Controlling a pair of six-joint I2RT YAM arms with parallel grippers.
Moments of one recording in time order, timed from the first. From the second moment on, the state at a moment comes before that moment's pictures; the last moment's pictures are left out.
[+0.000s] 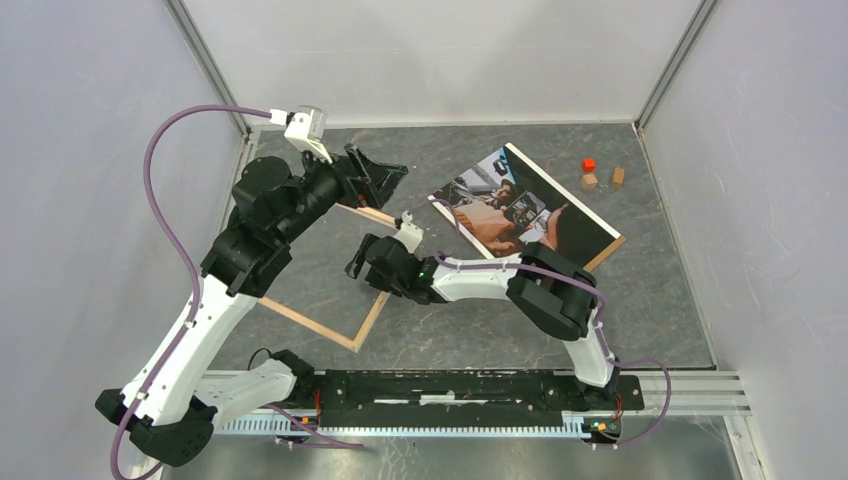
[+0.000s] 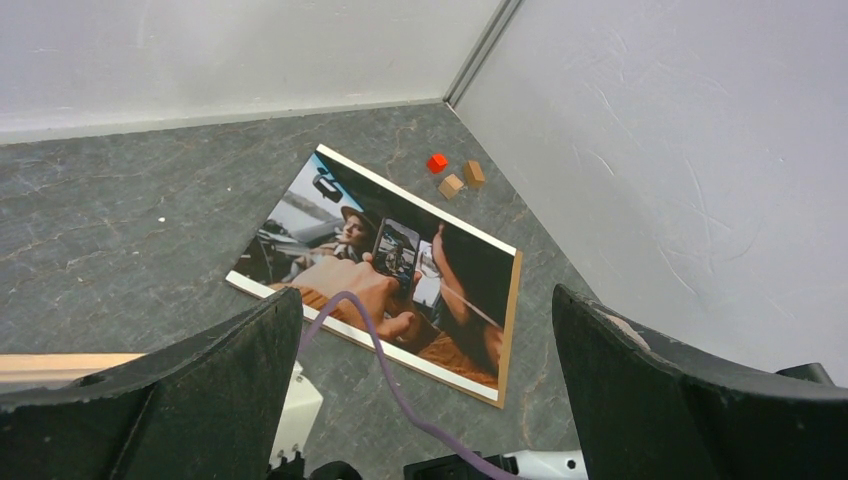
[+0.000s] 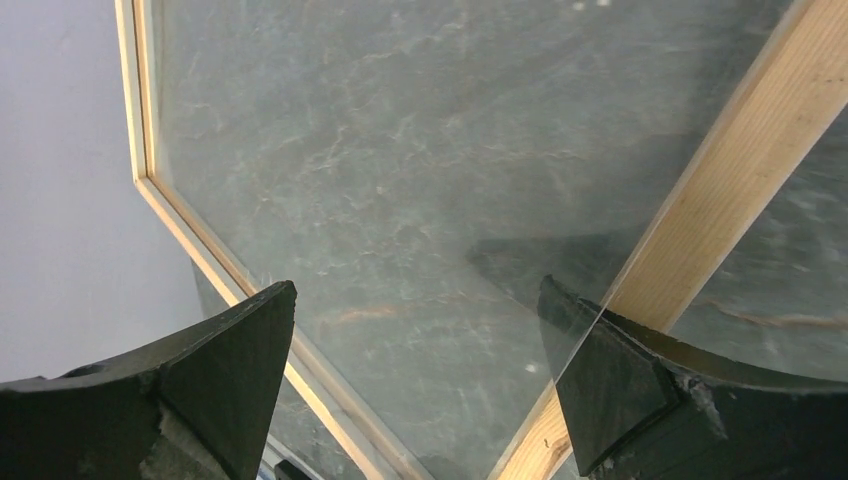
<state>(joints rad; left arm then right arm) -0.57 0.99 1.30 -0.33 0.09 -0.43 1.11 2.07 1.33 0.05 0.32 1.26</state>
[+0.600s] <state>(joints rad) -0.57 1.05 1.30 -0.33 0.09 -0.43 1.00 1.67 0.76 0.24 0.27 1.17</state>
